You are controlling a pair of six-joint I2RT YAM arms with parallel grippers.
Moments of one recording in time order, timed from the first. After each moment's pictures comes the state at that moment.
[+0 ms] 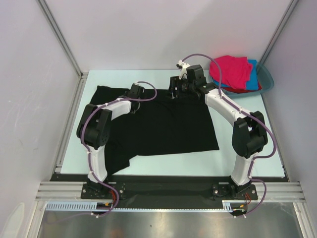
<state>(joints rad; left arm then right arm) -0.36 2.01 1.32 -0.27 -0.62 0.20 0.46 1.86 1.57 -0.28 -0.31 0.26</state>
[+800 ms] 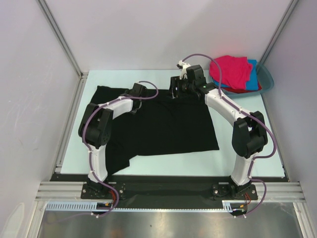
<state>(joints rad) -0.38 2.03 1.38 -0.37 -0.59 0.16 0.46 1.86 1.57 -0.29 -0.28 0.26</state>
